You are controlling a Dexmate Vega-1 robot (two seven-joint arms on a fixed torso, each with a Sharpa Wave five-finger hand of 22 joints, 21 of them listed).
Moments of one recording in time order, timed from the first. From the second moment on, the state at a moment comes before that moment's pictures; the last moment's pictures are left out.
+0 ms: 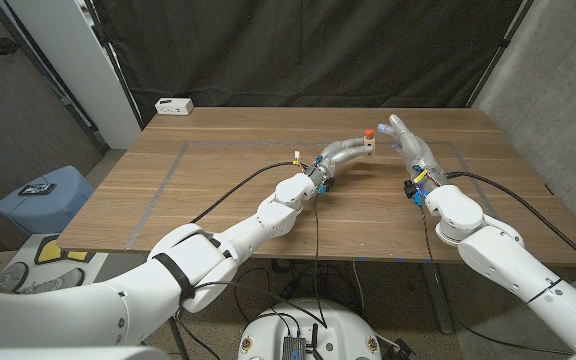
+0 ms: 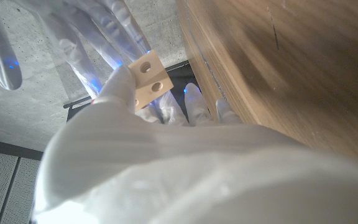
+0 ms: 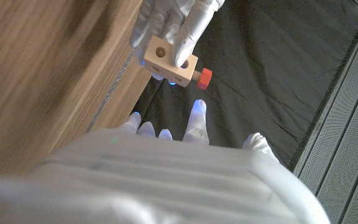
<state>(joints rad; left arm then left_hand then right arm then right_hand) 0.45 -0.04 0.72 -0.66 -0.37 -0.48 -0.17 0.92 0.09 0.31 -0.15 0.19 0.80 -0.18 0.19 0.19 0.79 -0.21 0.21 0.47 0.46 -0.05 0.20 0.18 0.12 0.16 0.20 0.18 -1.17 -0.73 -0.26 -1.96 0.46 -0.02 -0.33 0.20 0.10 0.11 -0.01 0.20 0.47 -0.11 0.17 0.18 -0.17 0.01 0.18 0.18 -0.17 0.13 0.20 0.20 -0.07 0.15 0.19 0.17</state>
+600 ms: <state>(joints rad) 0.45 -0.04 0.72 -0.66 -0.37 -0.48 -0.17 0.92 0.09 0.31 -0.15 0.19 0.79 -0.18 0.19 0.19 0.79 -0.21 0.21 0.46 0.46 -0.05 0.20 0.18 0.12 0.16 0.20 0.18 -1.14 -0.73 -0.28 -1.93 0.48 -0.02 -0.29 0.17 0.09 0.11 0.00 0.20 0.44 -0.11 0.17 0.18 -0.17 0.01 0.18 0.18 -0.17 0.13 0.20 0.20 -0.08 0.15 0.19 0.17</state>
